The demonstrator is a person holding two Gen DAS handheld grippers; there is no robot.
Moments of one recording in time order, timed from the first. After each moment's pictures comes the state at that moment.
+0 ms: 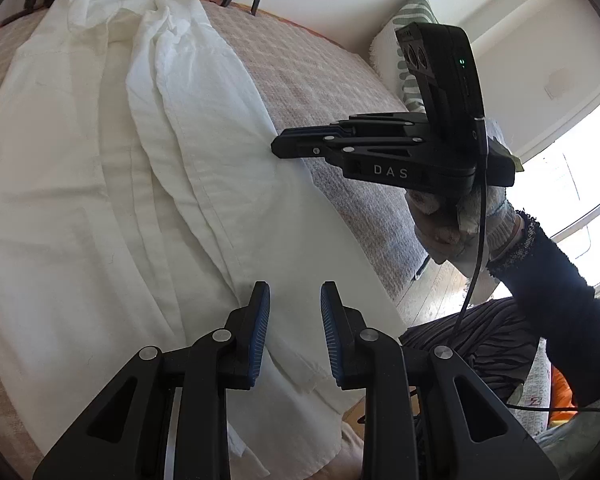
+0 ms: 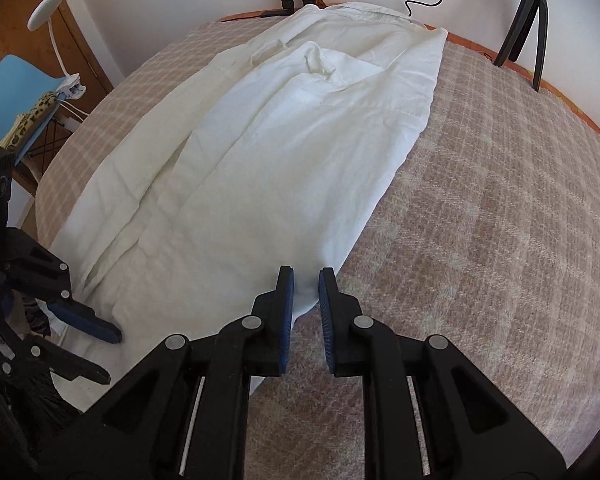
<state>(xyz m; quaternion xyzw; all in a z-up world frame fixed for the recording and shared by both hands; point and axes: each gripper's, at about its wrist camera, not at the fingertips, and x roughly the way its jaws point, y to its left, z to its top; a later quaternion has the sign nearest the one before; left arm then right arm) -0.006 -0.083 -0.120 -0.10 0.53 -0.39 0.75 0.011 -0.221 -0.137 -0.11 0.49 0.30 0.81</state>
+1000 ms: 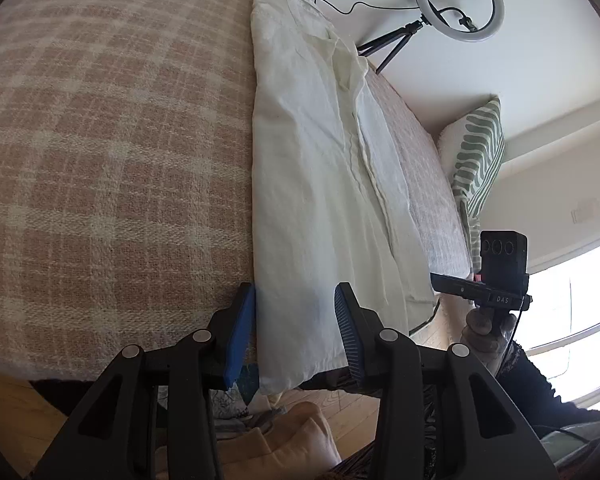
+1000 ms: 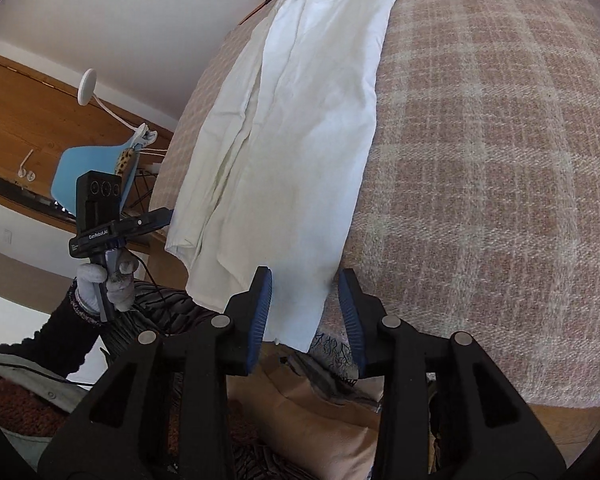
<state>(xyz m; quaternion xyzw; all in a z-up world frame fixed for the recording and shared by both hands) -0.054 0.068 -0.144 -0.27 0.54 -0.27 0.75 -0.091 -0.297 -0.162 0.17 0.56 0.37 0.72</state>
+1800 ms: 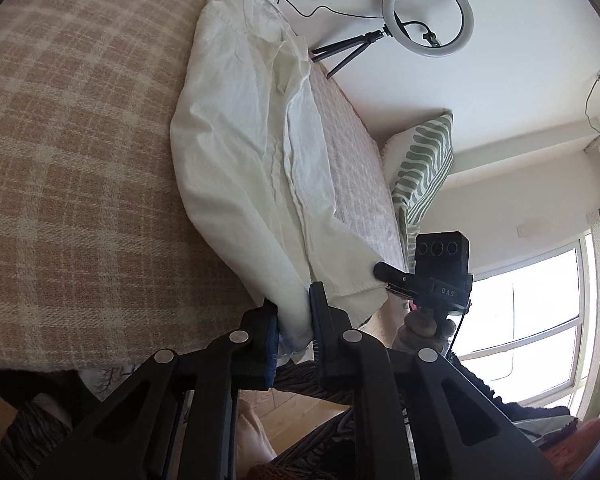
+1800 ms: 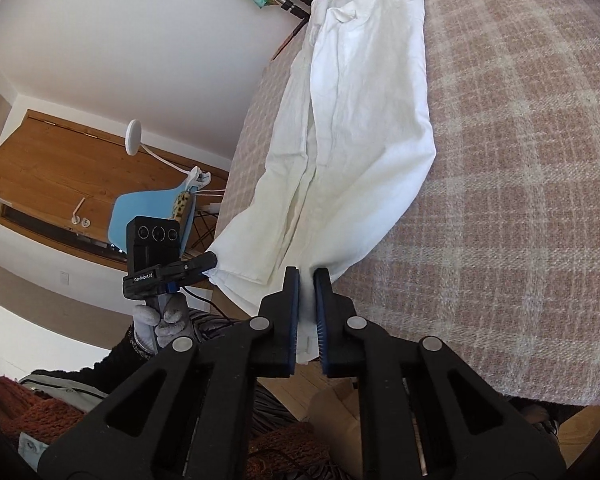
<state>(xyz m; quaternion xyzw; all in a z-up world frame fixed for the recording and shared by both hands) -0.046 0.065 -0.112 -0.34 0.51 -0.33 0.71 -0.077 -0.282 -0.152 0.29 0.52 0.41 0.70</state>
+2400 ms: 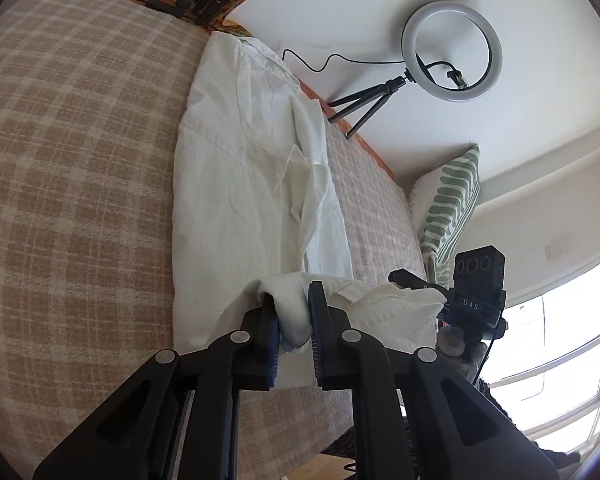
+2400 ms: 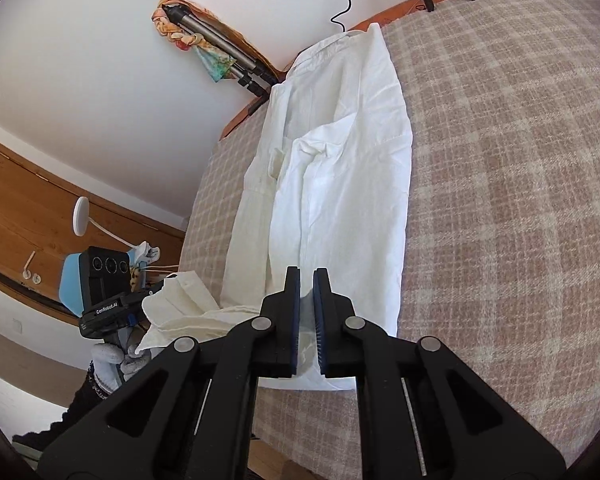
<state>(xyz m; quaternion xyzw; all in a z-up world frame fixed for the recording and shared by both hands) 0.087 0.063 -0.093 -0.31 0.50 -0.28 0.76 0.044 -0.268 -0.111 0.26 0.49 0.30 0.77</state>
